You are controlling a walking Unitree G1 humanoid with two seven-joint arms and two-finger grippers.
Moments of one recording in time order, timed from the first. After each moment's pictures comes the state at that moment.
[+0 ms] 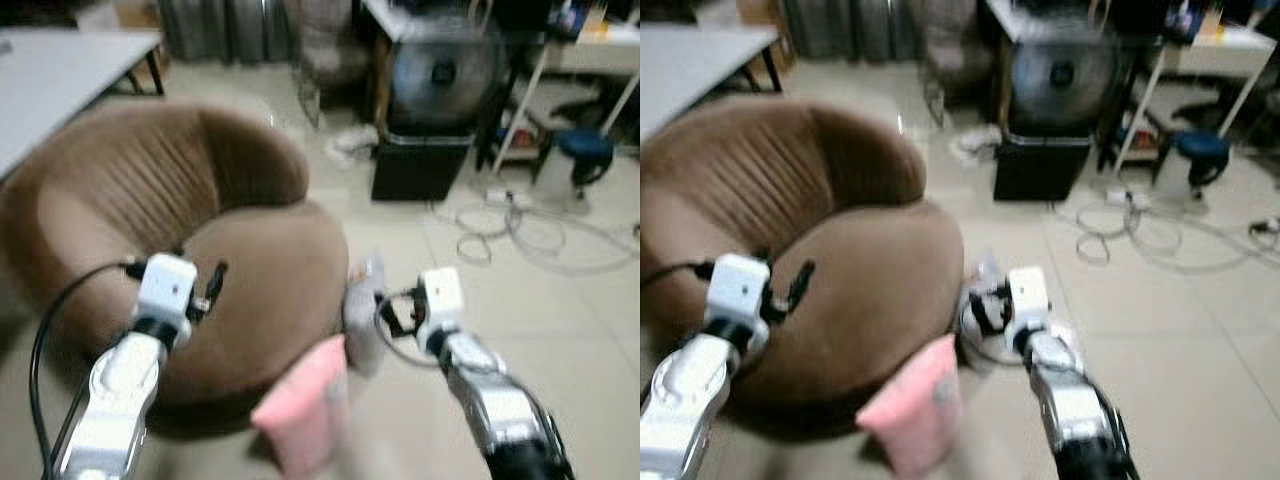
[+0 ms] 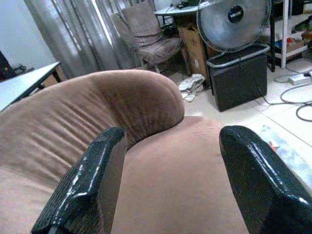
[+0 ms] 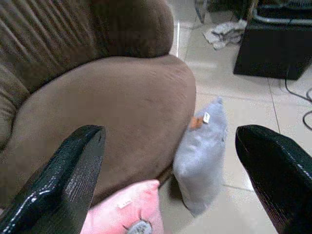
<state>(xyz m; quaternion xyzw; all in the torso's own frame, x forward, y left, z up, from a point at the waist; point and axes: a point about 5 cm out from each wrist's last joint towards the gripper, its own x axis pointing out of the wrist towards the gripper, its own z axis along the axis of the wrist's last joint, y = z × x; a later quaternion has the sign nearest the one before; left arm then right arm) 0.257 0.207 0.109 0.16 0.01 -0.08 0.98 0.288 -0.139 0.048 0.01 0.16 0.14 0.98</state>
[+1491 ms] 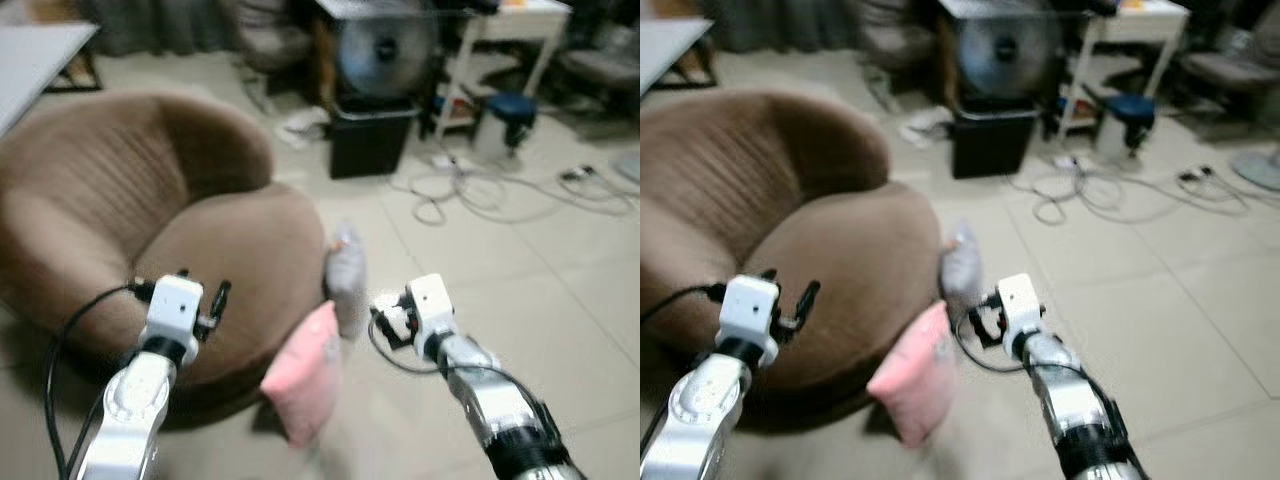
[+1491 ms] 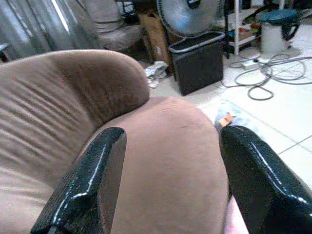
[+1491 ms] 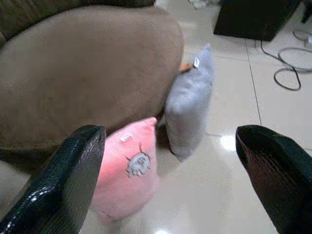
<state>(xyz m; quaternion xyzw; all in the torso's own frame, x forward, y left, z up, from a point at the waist) 0.247 0.203 0.079 0.14 0.05 -0.07 0.99 0.287 -0.139 0.026 -0.05 0.21 0.19 0.96</state>
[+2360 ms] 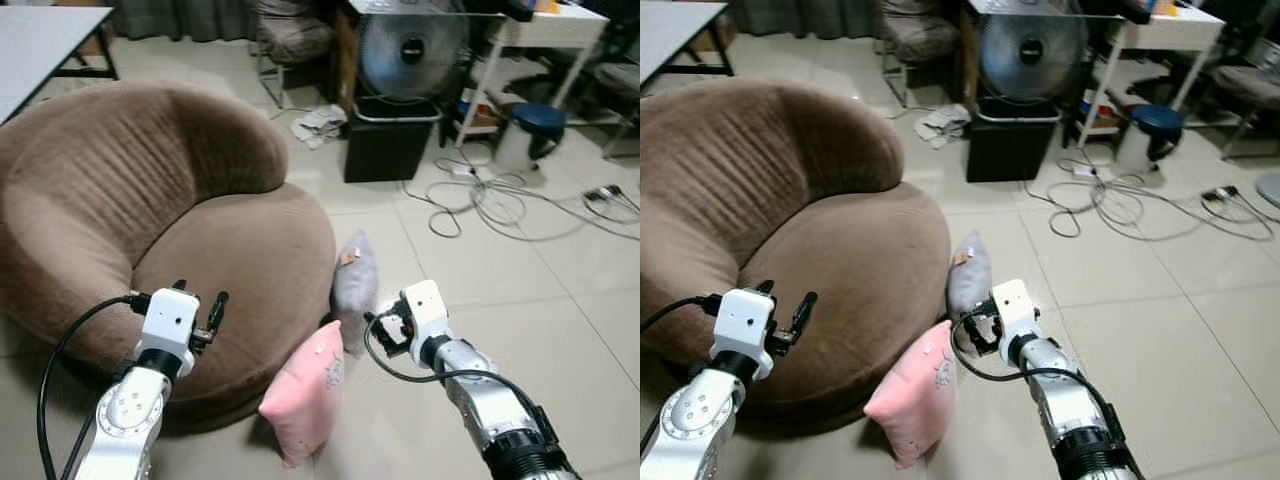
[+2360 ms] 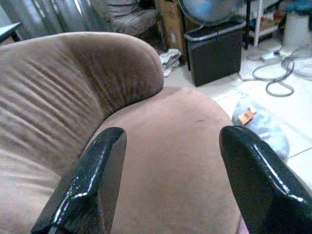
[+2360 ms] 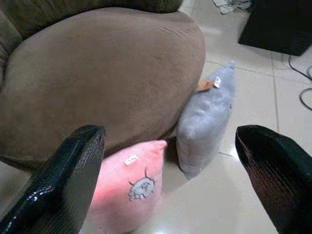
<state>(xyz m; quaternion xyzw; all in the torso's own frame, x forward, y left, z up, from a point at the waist) 0.232 0.212 0.075 0.15 0.06 -0.07 0.98 0.285 -0.125 0.026 -0.04 0.20 0.21 0.96</state>
